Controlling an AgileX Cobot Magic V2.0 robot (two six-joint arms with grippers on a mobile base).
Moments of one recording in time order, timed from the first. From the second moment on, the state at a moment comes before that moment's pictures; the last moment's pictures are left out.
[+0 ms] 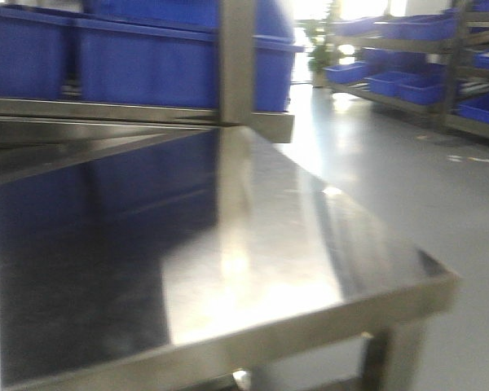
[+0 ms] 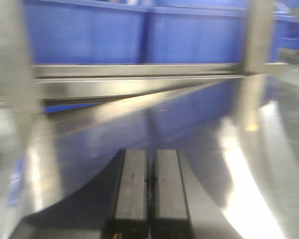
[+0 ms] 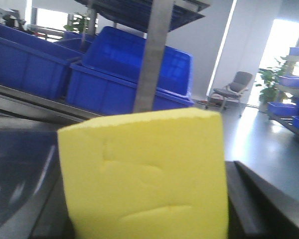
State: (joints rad) left arm -0.03 -0.01 0.00 0.23 0.13 -0.20; right arm 0.33 -0.01 -0.34 0.18 0.31 -0.29
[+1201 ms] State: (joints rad) left arm -0.03 -0.01 0.00 0.23 0.13 -0.20; right arm 0.33 -0.01 -0.34 0.18 0.31 -0.29
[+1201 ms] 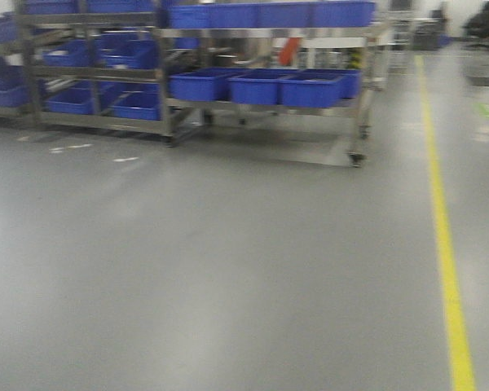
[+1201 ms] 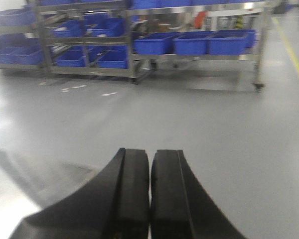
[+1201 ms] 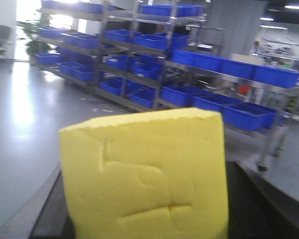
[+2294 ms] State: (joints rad) left arm -0.03 -0.01 0.00 0.23 0.13 -0.20; right arm 0.33 -0.01 -0.34 0.18 0.31 -0.29
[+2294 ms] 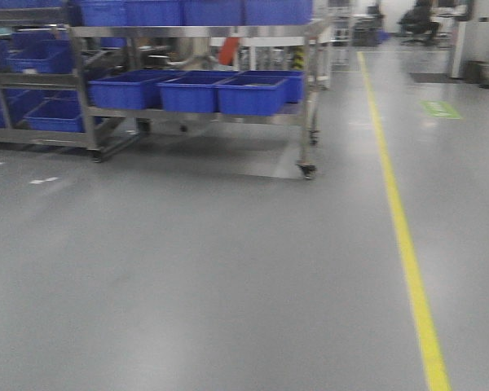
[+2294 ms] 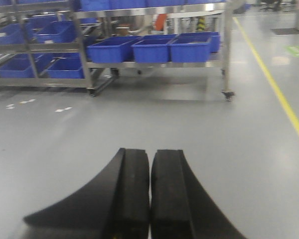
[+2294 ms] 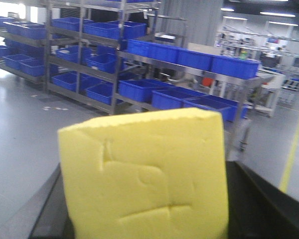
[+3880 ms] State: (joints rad) left arm -0.03 -0.01 0.00 0.23 0.13 -0.20; right arm 0.33 -0.01 -0.34 0.18 0.31 -0.29
